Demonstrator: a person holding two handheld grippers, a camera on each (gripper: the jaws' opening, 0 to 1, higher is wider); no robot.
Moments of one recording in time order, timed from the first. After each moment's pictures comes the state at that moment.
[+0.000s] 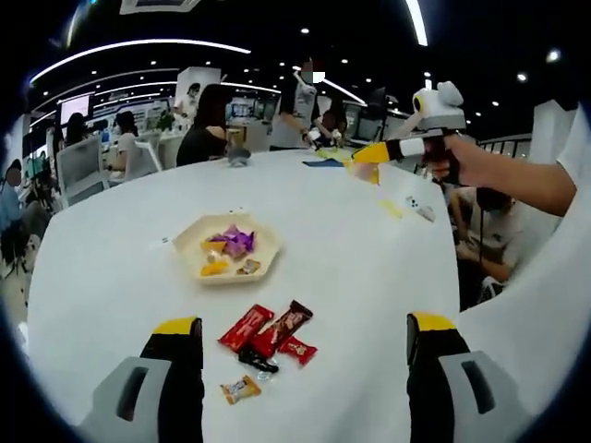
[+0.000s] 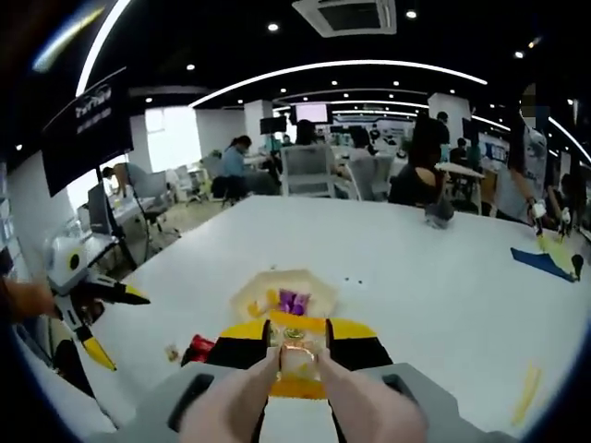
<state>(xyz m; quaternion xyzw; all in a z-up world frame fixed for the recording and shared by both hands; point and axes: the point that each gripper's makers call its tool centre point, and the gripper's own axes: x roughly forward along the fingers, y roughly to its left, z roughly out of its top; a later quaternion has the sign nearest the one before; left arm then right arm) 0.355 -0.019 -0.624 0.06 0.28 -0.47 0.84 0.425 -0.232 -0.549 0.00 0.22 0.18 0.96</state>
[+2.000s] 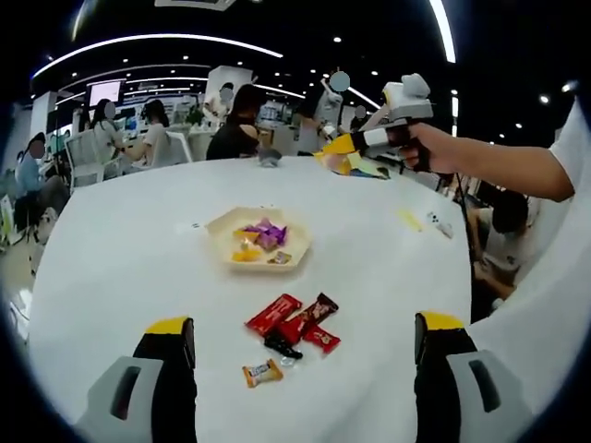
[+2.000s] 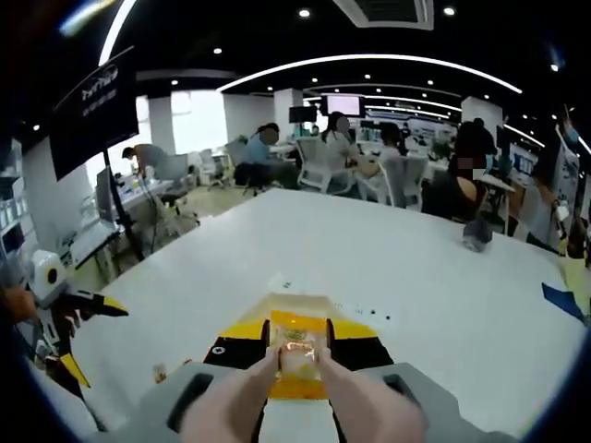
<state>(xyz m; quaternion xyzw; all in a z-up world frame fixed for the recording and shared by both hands) 0.372 0.019 -0.631 0.01 0.27 -0.42 0.87 0.519 -0.181 -0.554 -0.04 0.24 0.24 0.94</state>
